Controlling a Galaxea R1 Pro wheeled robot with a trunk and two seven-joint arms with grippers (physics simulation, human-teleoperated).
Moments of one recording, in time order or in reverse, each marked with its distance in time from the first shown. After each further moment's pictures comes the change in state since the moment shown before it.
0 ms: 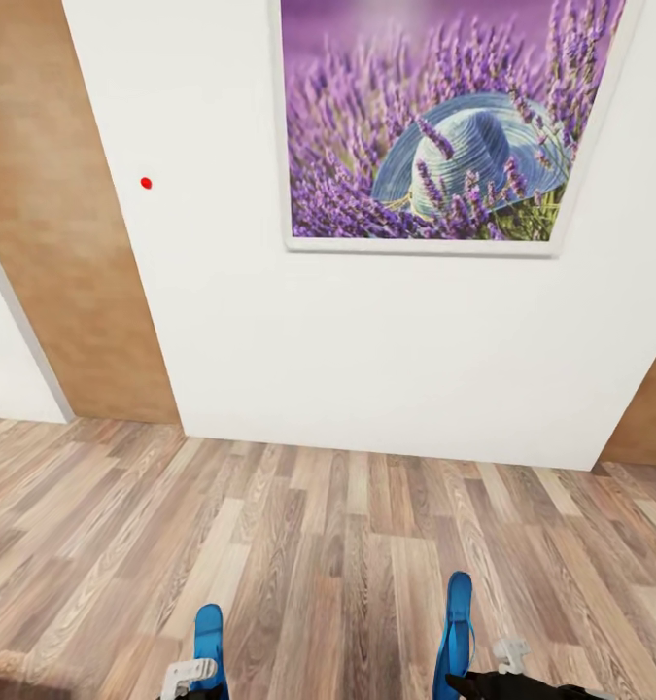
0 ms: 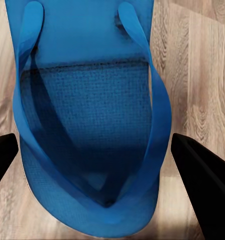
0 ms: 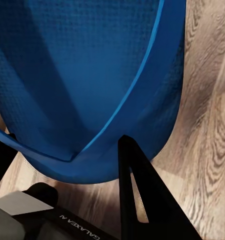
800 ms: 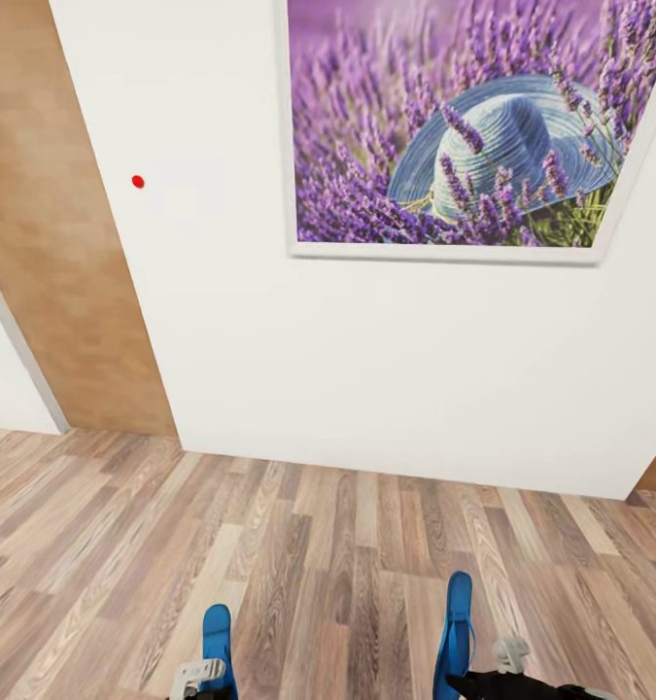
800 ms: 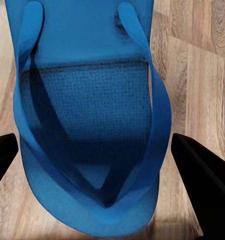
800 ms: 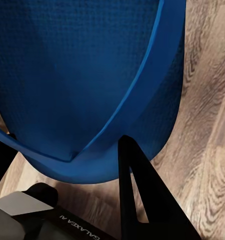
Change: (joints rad) left arm 0.000 -0.023 0.001 0.001 0.000 0.000 0.001; right arm 0.000 0.000 -0.001 0.000 0.000 0.000 0.000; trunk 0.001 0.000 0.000
